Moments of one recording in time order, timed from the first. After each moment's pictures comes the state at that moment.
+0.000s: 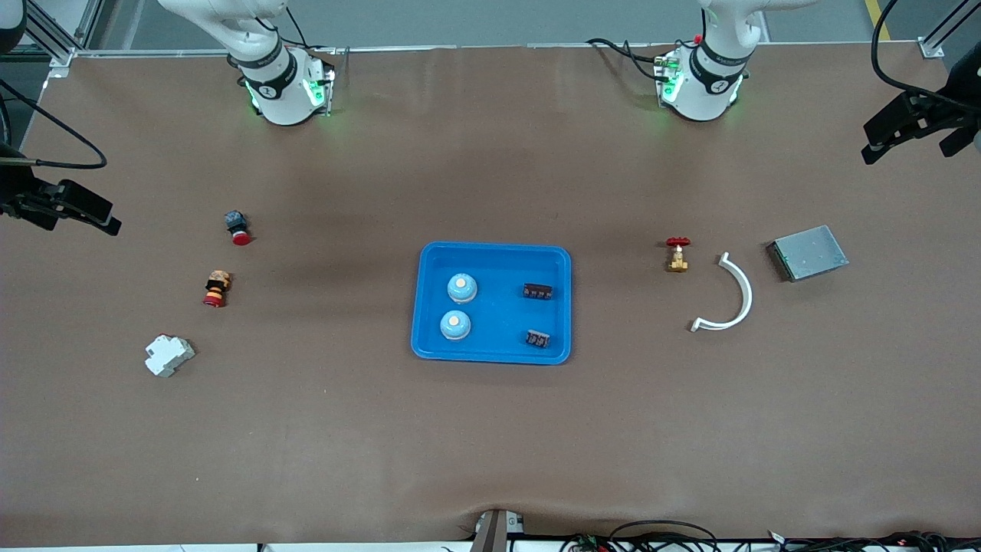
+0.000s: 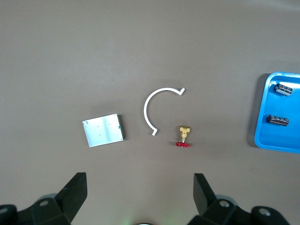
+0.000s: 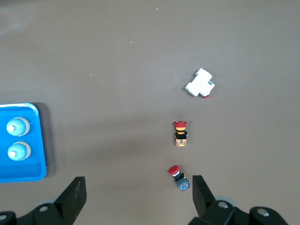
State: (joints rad) left arm 0.03 -0.09 -0.10 -1.52 0.04 1.46 -0.12; right arm -0.07 0.02 0.03 -1.56 0.04 1.61 0.07
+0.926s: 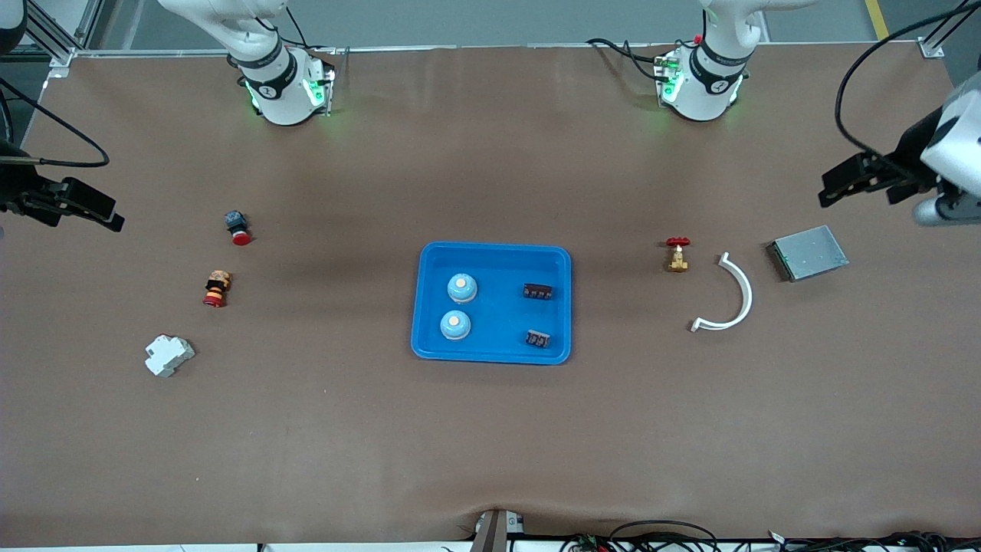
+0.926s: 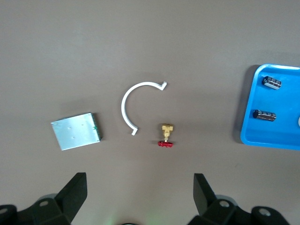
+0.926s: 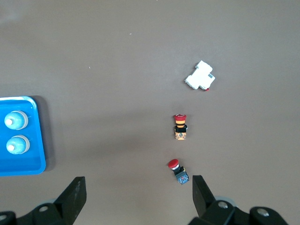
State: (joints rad) left arm 0.03 0.05 -0.10 -1.52 -0.04 1.50 -0.13; right arm -0.07 0.02 0.03 -1.56 0.04 1.58 0.07
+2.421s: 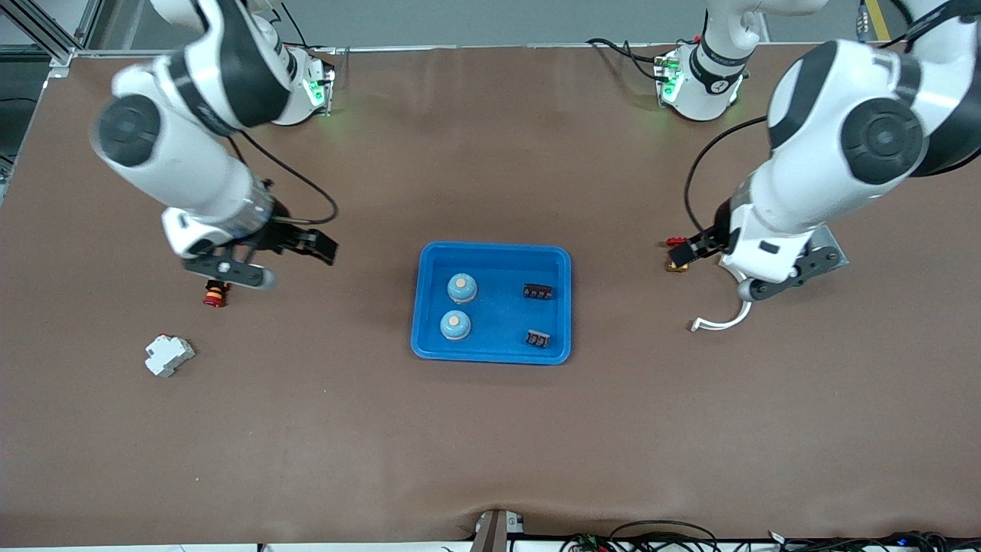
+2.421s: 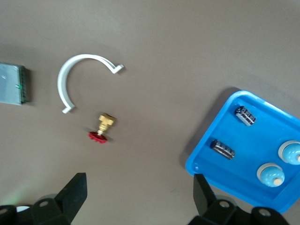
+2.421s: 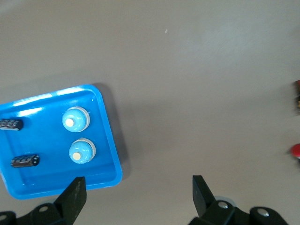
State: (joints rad) left arm -0.26 0.25 -0.11 -1.54 -0.05 1.68 -0.80; right arm 0.34 0.16 0.04 -1.81 0.12 1.96 0.60
